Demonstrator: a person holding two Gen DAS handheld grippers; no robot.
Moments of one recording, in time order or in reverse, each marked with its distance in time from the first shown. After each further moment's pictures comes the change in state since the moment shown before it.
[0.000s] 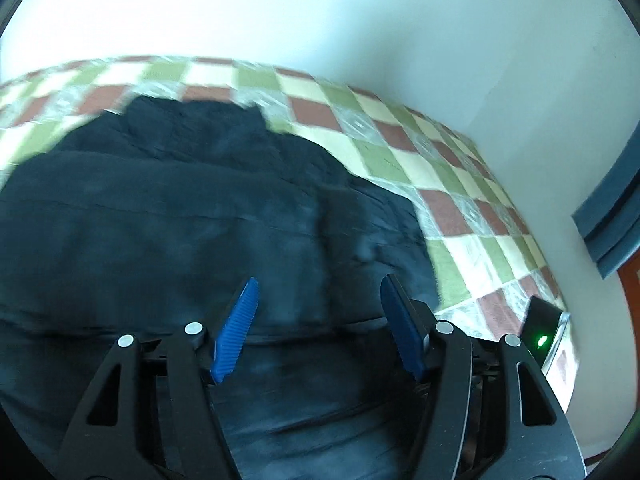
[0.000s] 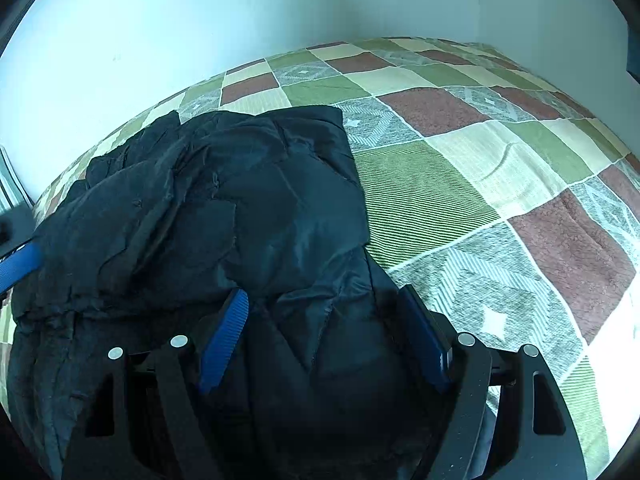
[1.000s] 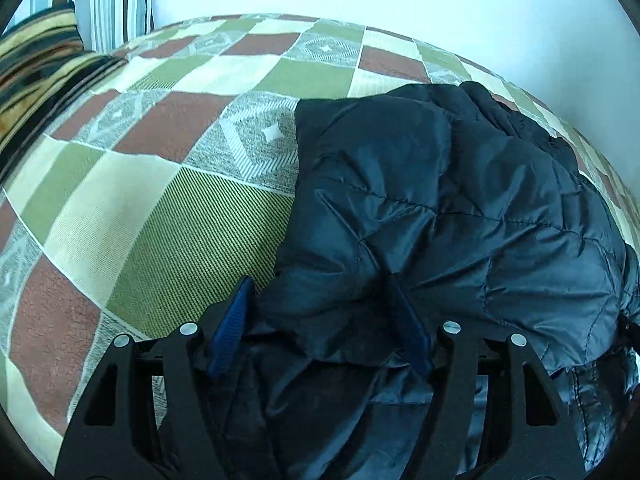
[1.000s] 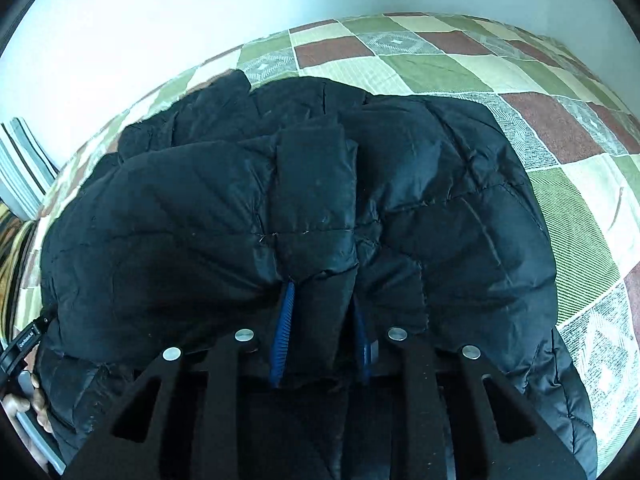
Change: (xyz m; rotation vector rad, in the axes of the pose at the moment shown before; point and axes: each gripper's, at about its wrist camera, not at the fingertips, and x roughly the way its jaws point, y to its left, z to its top) left arm -0.015 0.245 -0.011 -0.216 0.034 0.492; right arm 0.046 0.080 0.033 -0.085 0.140 0.134
